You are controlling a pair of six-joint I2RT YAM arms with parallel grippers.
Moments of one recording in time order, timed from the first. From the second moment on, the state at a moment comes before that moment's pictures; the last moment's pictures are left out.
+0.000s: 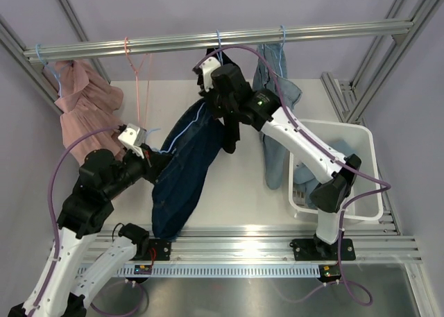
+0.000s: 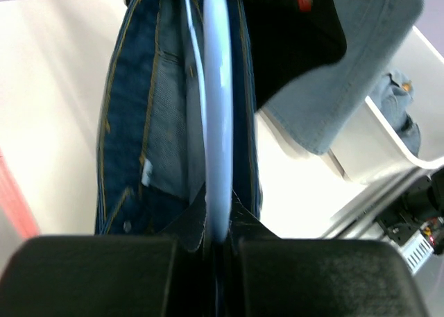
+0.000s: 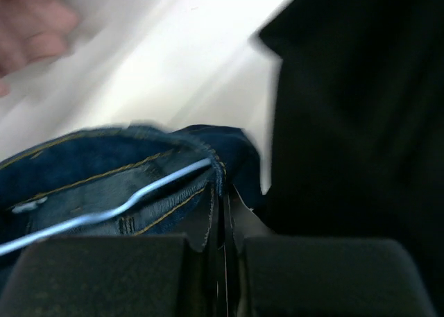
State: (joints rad) left arm -0.42 0.58 1.00 -0.66 0.24 -0.22; right arm 0.87 1.88 2.11 -0.76 0.17 0.01
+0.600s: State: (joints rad) left arm -0.42 0.58 0.94 -0.66 0.37 -0.20; right arm 0.75 1.88 2.12 -0.76 0.17 0.01
